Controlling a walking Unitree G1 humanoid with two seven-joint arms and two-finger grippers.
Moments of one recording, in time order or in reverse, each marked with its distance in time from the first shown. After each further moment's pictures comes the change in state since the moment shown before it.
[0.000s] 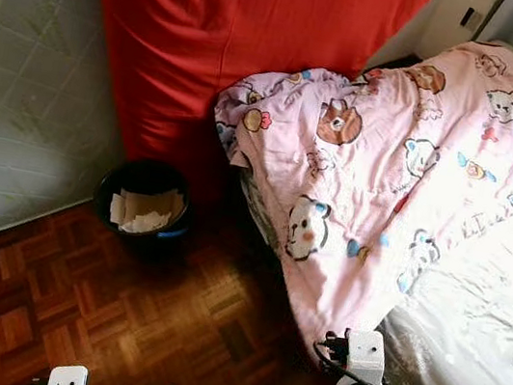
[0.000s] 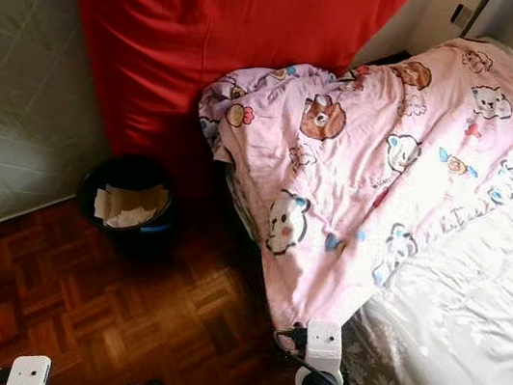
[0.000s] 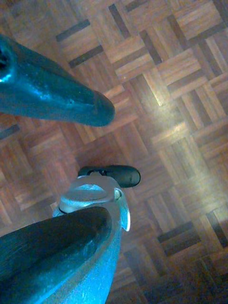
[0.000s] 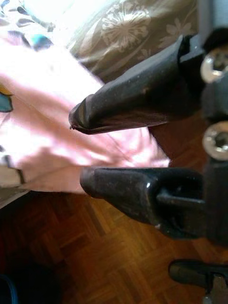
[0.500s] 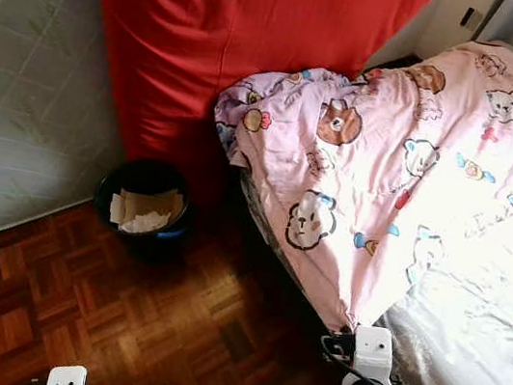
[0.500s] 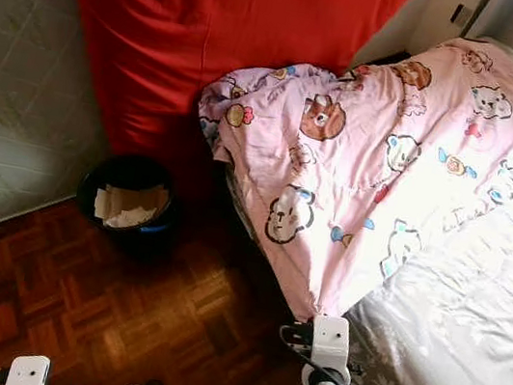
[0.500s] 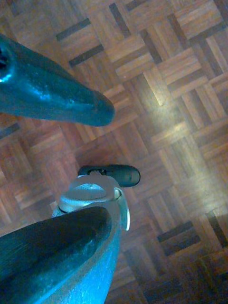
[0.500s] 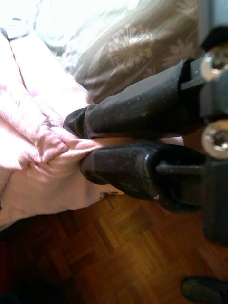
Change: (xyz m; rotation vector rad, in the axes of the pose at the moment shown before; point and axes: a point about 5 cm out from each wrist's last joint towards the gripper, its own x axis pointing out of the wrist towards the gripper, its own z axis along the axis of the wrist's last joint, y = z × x) left arm 0.000 0.000 0.000 -0.004 0.000 -0.002; right arm 0.001 -0.005 0.010 -0.028 -0.033 -0.055
